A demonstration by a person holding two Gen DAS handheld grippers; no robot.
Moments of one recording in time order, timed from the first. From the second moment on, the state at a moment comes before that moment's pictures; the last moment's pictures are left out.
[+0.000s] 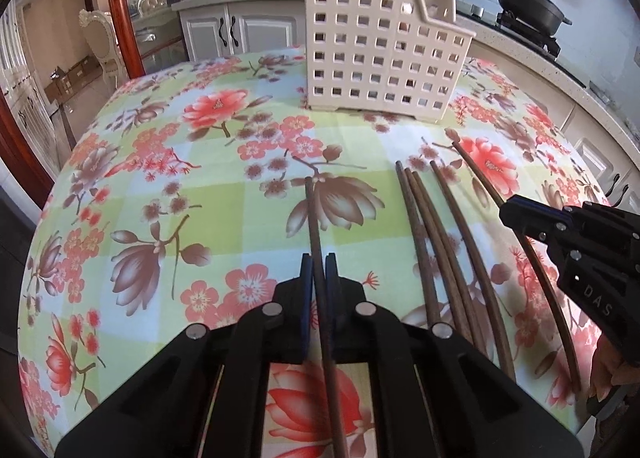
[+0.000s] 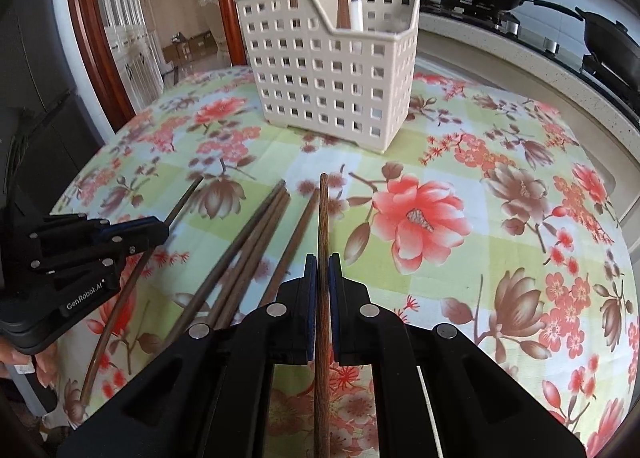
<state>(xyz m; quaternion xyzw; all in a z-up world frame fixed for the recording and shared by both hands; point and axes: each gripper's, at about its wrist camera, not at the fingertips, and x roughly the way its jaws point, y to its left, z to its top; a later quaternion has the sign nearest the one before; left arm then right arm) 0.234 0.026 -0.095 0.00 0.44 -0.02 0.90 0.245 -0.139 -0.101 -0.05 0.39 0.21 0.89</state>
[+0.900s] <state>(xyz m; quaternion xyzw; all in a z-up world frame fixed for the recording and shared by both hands) 0.166 0.027 0.004 0.00 0.30 -0.01 0.95 0.192 -0.154 -0.013 -0.03 0.26 0.24 0.94</state>
